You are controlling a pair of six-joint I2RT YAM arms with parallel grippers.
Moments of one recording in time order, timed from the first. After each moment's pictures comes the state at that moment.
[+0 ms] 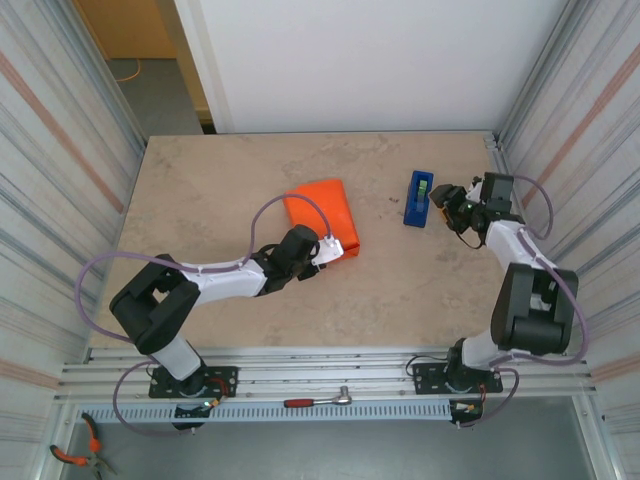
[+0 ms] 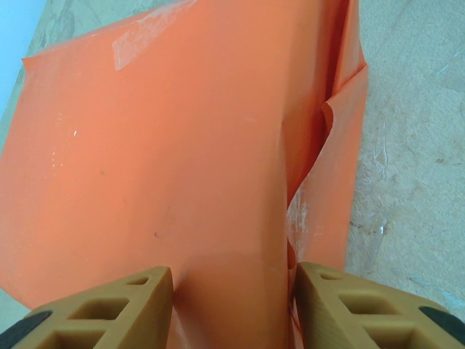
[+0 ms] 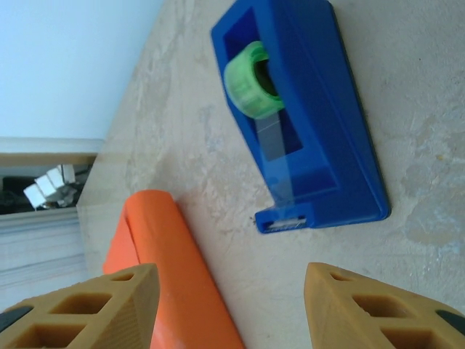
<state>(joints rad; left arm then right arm) -0.83 1.63 0.81 0.10 -0.24 0.59 -0.17 1.52 0.93 -0.18 -0.56 0.80</state>
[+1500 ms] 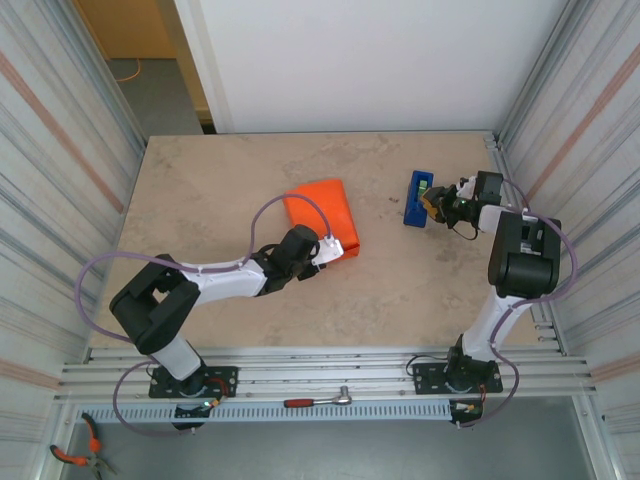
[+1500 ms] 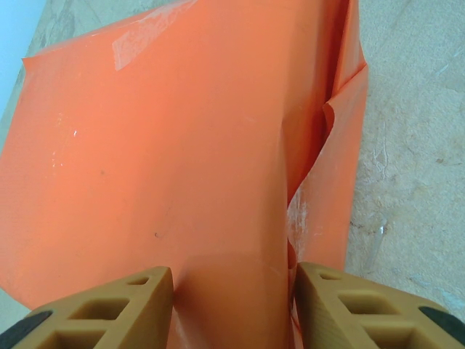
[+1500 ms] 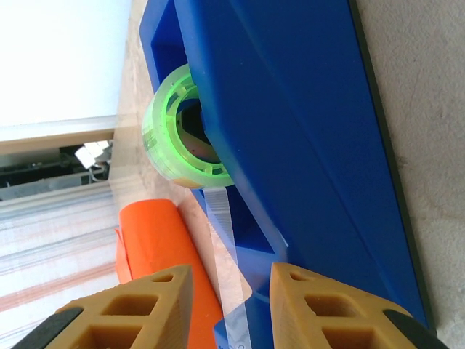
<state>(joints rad) -0.83 1.63 0.81 0.10 -0.24 0.59 -0.20 1.88 1.05 0.01 -0.78 0.85</state>
